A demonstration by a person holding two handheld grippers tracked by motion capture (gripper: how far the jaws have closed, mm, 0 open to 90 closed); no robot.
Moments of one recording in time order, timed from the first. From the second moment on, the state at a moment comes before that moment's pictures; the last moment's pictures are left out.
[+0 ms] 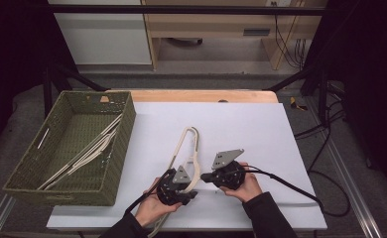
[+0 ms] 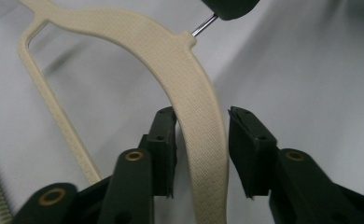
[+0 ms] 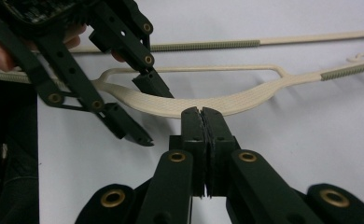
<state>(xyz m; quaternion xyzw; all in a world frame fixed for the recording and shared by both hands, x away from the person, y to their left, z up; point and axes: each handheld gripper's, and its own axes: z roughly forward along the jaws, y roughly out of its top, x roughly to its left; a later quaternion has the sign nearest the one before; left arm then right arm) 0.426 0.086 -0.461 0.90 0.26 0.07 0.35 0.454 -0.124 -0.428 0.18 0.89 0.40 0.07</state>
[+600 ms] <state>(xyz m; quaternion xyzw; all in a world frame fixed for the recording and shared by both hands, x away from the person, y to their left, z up) 0.418 0.099 -0.444 0.89 0.28 0.09 0.36 0.443 -0.166 -0.383 0.23 0.82 0.51 0.13</state>
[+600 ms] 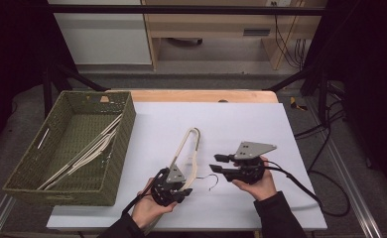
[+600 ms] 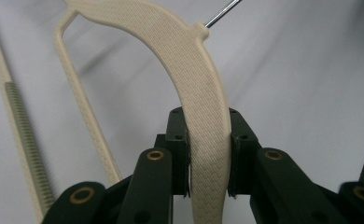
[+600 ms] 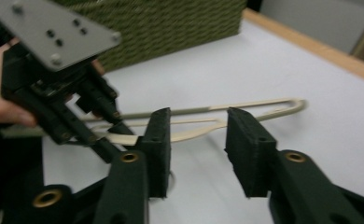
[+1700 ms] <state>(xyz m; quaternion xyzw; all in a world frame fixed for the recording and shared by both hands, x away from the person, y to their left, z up) 0.426 0.178 -0.399 0.81 0.40 0.16 0.39 0.455 -0.242 -0.407 0.37 0.75 0.52 0.17</state>
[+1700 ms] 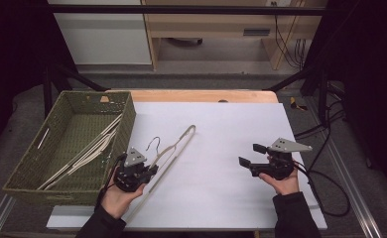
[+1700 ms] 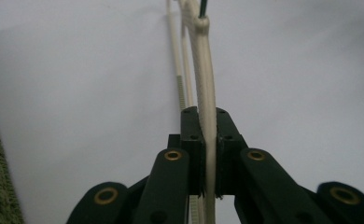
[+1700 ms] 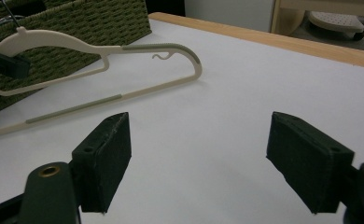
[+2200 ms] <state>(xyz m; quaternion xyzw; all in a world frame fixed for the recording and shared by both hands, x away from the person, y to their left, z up) 0.403 0.191 -0.350 0.79 0.35 0.19 0.47 0.451 -0.250 -0.400 0.37 0.74 0.53 0.18</state>
